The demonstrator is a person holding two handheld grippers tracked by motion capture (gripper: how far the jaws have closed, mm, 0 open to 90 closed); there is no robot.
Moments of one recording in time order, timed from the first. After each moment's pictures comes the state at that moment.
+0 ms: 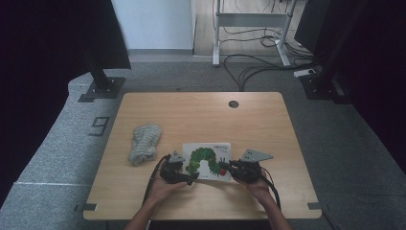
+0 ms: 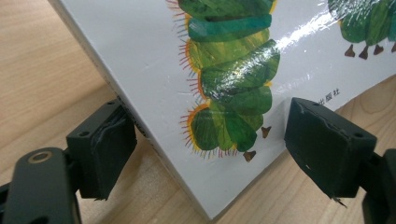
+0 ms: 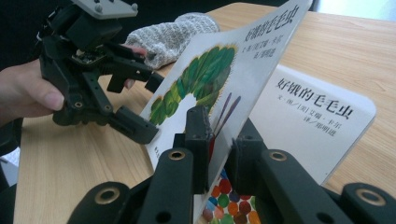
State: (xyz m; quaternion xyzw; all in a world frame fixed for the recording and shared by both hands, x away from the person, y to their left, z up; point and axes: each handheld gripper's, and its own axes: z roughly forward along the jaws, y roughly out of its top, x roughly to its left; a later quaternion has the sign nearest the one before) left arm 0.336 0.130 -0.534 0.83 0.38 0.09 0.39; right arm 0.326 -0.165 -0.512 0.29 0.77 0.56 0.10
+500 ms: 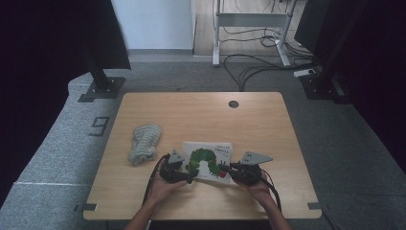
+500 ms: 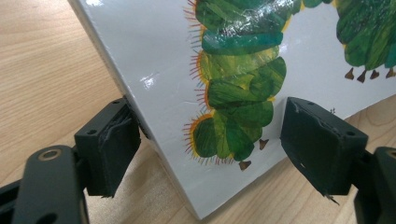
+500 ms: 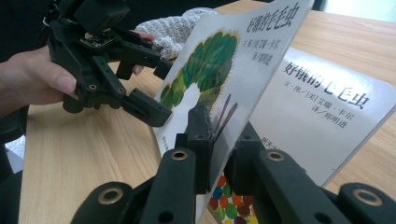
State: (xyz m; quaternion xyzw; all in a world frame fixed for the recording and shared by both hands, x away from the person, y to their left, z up) left arm 0.335 0.131 -0.531 0.83 0.38 0.11 0.40; right arm 0.320 -0.164 -0.513 0.28 0.78 0.55 0.10
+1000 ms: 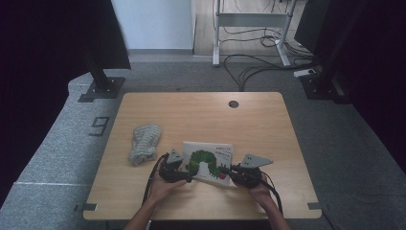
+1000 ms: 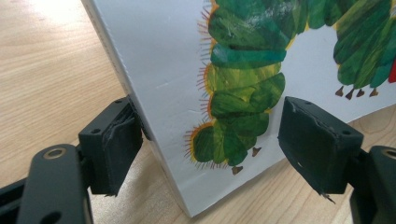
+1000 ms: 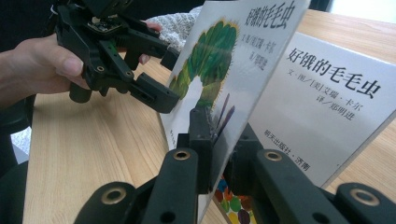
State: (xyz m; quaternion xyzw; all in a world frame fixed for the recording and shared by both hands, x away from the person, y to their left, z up) left arm 0.333 0.132 -0.525 0.82 0.38 0.12 0.41; right arm 0.314 -0.166 -0.518 0.26 0.78 0.56 0.10
